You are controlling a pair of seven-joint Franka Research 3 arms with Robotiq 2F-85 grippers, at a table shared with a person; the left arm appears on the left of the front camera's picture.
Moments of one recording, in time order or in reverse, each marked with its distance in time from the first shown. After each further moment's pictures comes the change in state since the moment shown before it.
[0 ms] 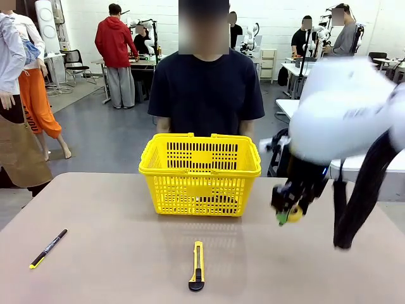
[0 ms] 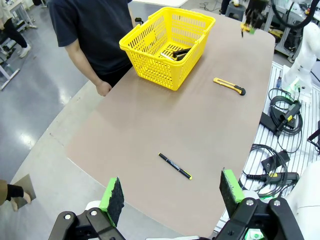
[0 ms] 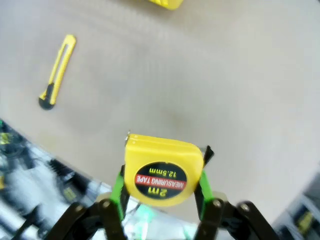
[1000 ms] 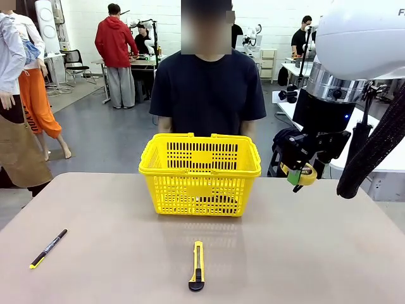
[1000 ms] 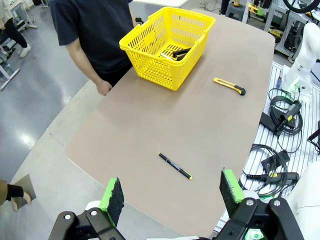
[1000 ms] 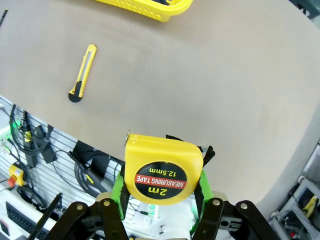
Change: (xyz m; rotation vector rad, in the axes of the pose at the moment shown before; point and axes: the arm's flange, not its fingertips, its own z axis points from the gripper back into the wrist) left arm 0.000 0.000 0.000 0.000 0.000 0.000; right arm -0.004 0.007 0.078 -0.012 -0.001 -0.066
